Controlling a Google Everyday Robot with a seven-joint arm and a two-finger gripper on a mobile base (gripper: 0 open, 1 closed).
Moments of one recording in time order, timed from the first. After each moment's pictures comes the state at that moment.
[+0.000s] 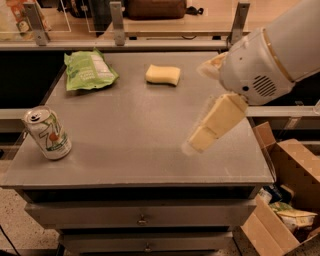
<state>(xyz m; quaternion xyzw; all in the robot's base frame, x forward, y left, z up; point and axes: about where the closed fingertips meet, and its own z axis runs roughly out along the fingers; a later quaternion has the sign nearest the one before) 0.430 -0.062 0.976 -0.59 0.72 0.18 0.31</state>
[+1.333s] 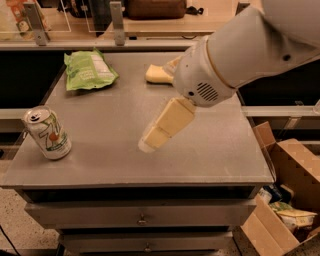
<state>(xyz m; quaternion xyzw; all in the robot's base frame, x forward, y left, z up) 0.450 0.002 0.963 -0.60 0.71 0.18 0.34</state>
